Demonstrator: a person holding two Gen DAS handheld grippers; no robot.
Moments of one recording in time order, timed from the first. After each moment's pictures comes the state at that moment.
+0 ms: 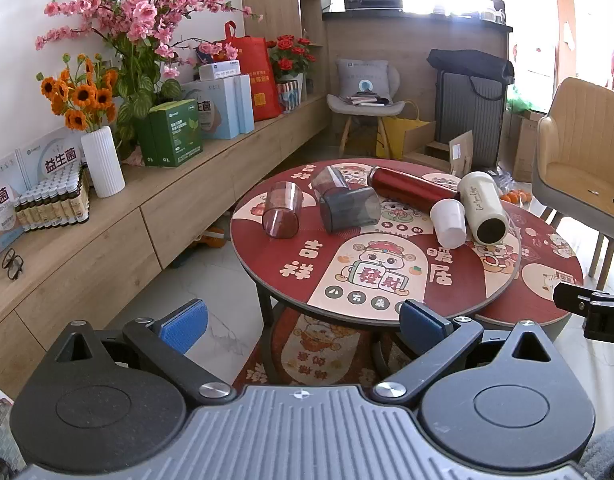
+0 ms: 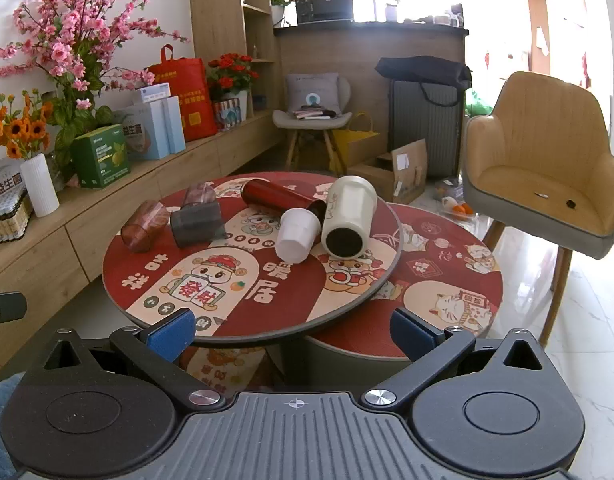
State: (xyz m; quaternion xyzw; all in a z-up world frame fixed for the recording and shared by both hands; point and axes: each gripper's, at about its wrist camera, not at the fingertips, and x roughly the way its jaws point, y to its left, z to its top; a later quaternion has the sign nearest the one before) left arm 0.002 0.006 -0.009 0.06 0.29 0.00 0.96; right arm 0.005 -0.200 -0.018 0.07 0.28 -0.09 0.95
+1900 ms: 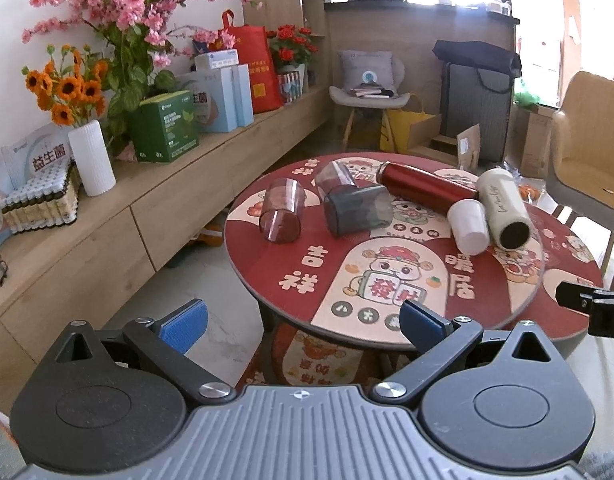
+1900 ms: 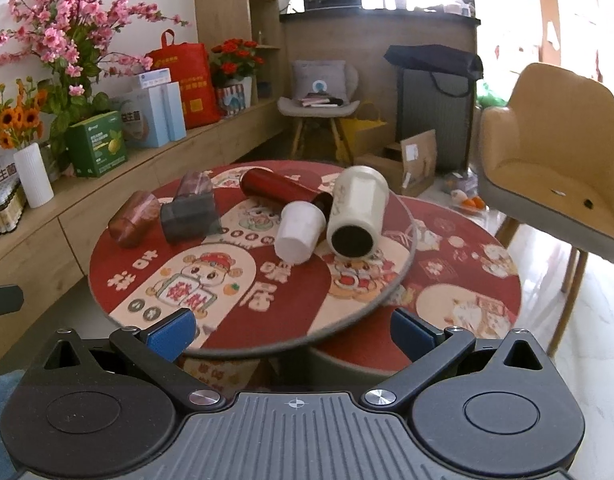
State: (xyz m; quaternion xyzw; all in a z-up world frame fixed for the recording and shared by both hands) left arm 0.065 0.014 -0.029 0.06 0.31 0.00 0.95; right arm 0.071 -0.218 -0.036 0.06 0.30 -0.07 0.95
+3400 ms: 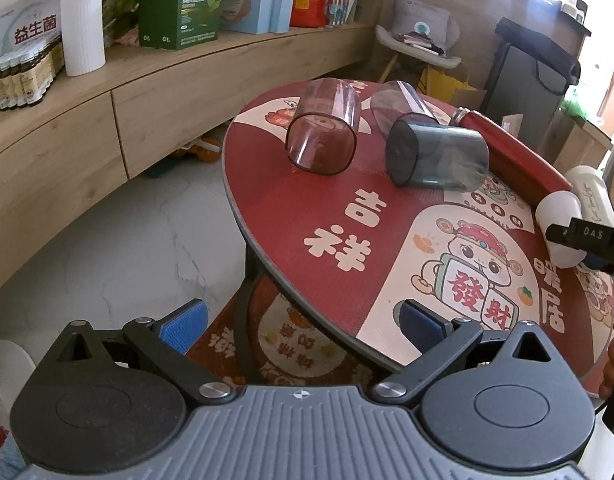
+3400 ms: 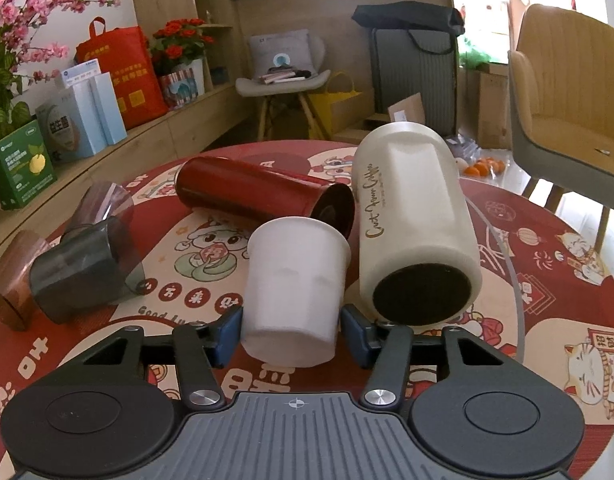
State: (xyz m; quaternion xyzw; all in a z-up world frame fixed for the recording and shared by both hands) left arm 0.185 0.067 -0.128 -0.06 0.39 0.02 0.92; right arm 0.290 -0.246 -0.141 0.13 0.31 -0.12 0.93
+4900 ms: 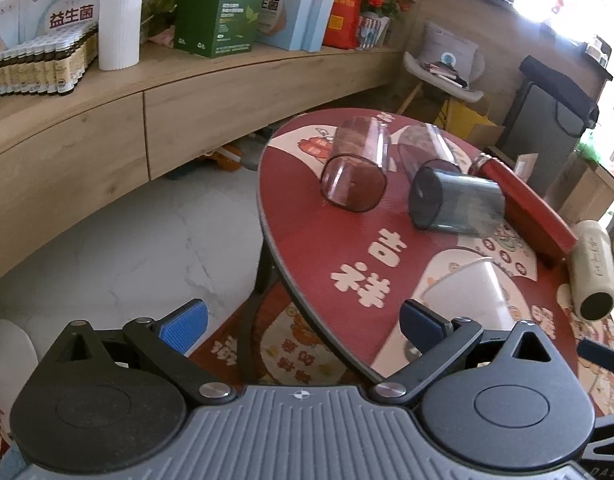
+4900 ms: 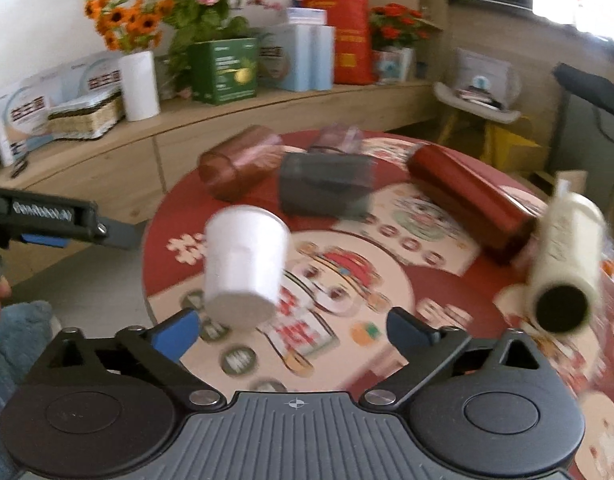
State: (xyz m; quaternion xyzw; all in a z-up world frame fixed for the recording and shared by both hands) left arm 0.182 0.082 -0.110 -0.11 0.37 0.05 0.92; right arm 0.205 -0.161 -0.106 -0.03 0.34 0.11 0.93
